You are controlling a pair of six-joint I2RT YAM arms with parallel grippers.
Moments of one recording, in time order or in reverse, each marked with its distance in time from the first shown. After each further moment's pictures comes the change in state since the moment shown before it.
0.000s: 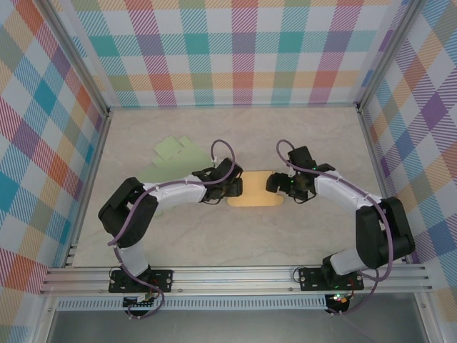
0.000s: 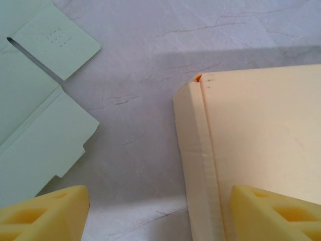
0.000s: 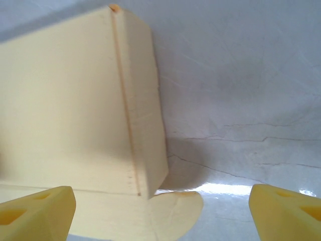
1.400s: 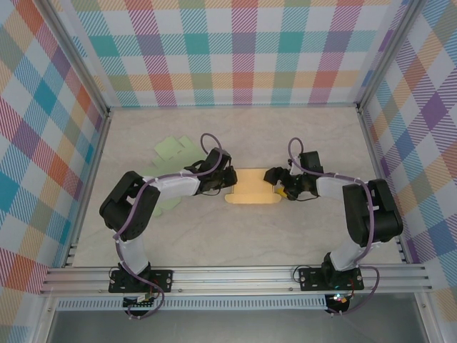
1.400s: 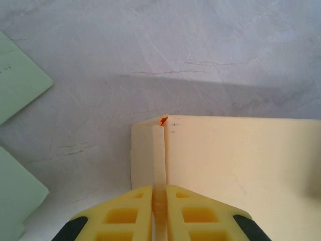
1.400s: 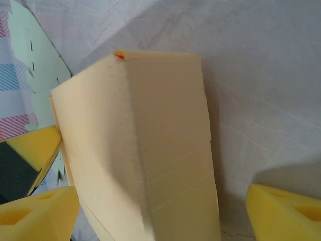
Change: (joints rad) left arm 0.137 0.053 -0.026 0.238 0.291 -0.104; right arm -0.140 0.197 -0.144 0.520 -0.463 0.177
